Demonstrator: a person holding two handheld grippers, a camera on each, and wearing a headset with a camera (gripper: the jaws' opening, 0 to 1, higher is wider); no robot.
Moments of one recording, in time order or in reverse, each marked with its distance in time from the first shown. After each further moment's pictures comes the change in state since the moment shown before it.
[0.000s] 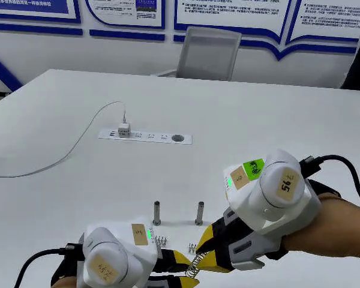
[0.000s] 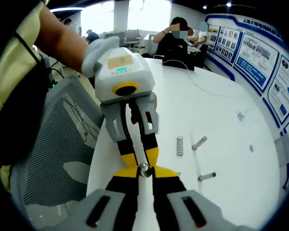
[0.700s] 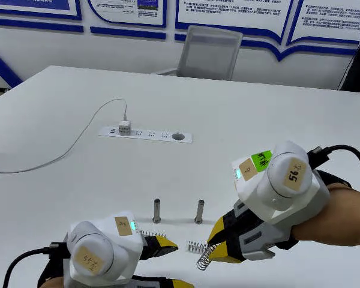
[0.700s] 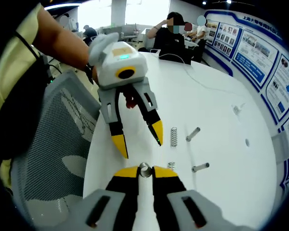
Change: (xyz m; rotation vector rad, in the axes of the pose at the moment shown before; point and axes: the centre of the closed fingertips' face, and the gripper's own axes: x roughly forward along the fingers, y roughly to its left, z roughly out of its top) left arm -0.017 0.019 -0.011 -0.124 -0.030 0.087; right arm -0.015 -0.012 -0.016 0.010 0.059 -0.023
